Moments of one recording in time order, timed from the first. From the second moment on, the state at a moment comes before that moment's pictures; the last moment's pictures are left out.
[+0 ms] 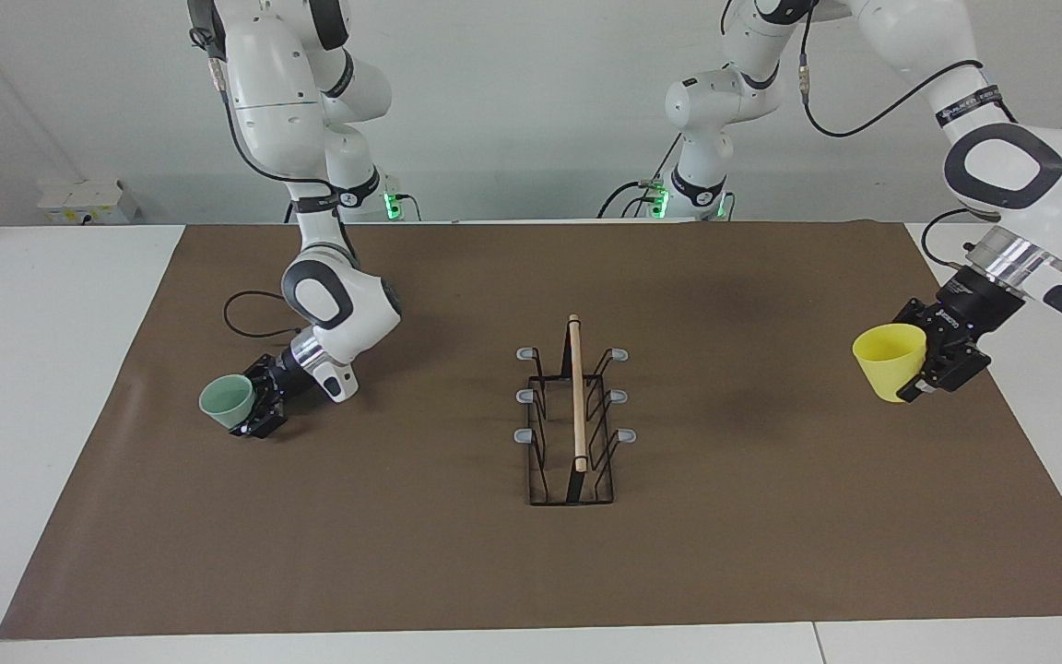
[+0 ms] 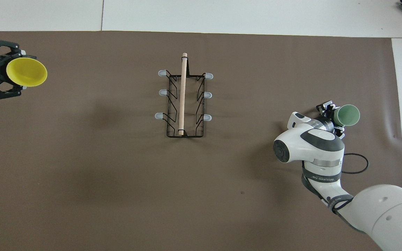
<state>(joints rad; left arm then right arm) 0.20 0.19 -0.09 -1.67 -0.55 2.06 -0.86 0.11 0.40 0.01 -2.16 -1.57 2.11 -0.49</state>
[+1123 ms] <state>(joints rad) 0.20 -0.06 -0.51 -2.15 -0.20 2.66 -0.86 0.11 0.22 0.03 -2.12 -1.08 2.26 -0.66</state>
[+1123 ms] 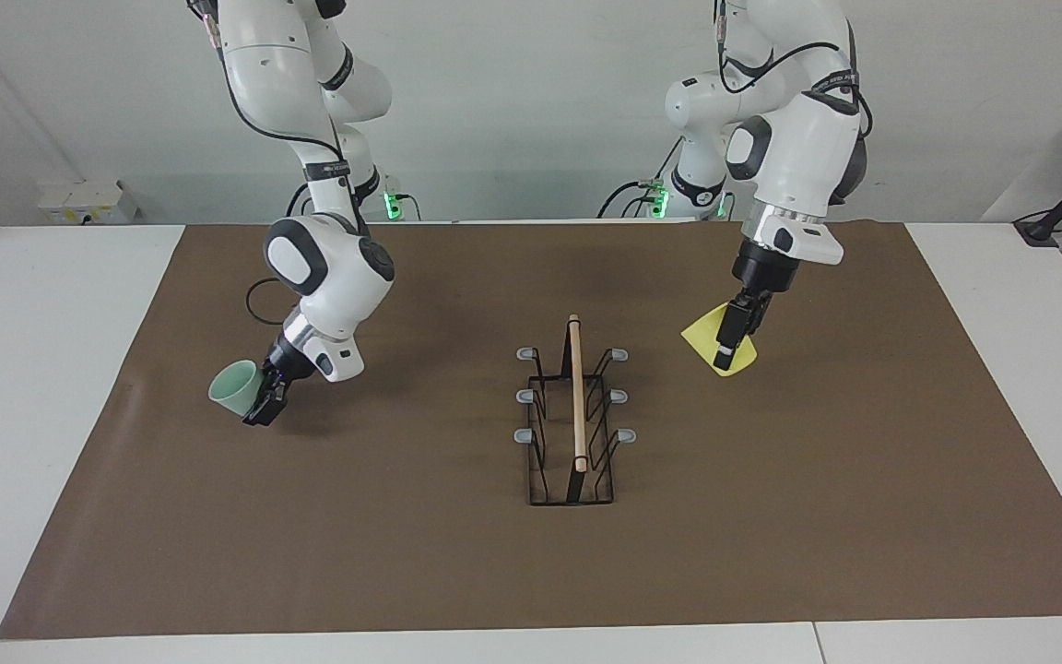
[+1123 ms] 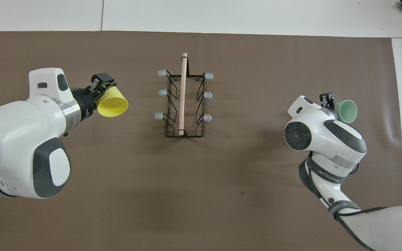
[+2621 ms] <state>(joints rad) 0.20 0.01 -0.74 -2.13 1.45 2.52 -2.06 0.12 0.05 0.11 -1.96 0.46 2.32 -1.12</state>
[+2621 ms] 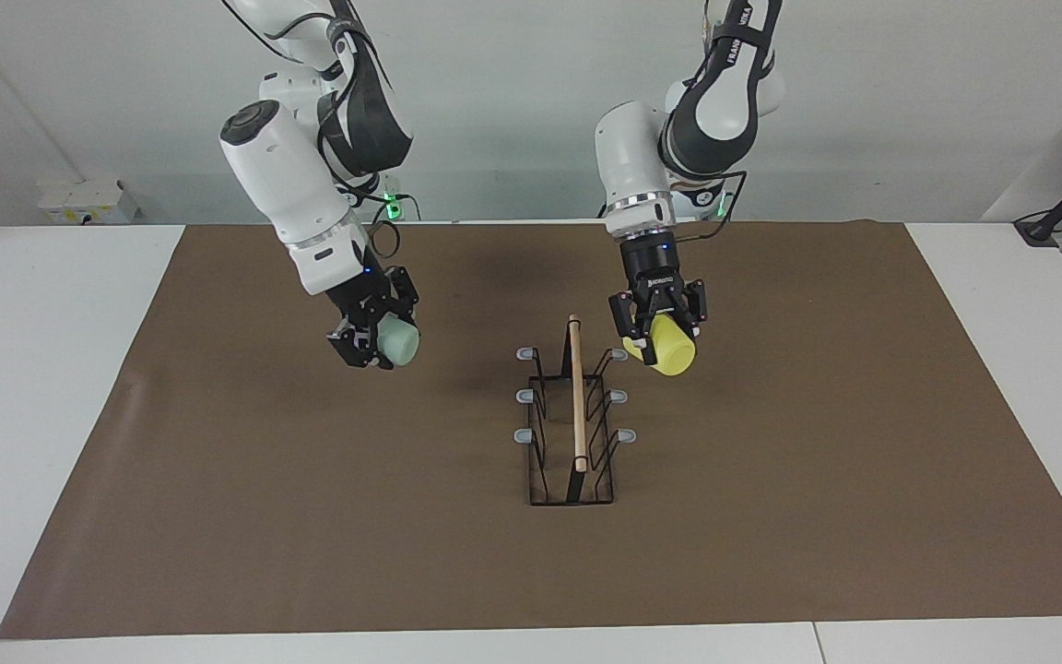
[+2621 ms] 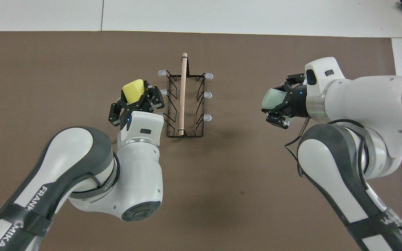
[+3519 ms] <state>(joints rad) 0.13 0.11 -0.83 -2.16 1.65 2.17 -2.42 0.18 0.03 0.12 -1.96 1.30 2.48 -1.59</state>
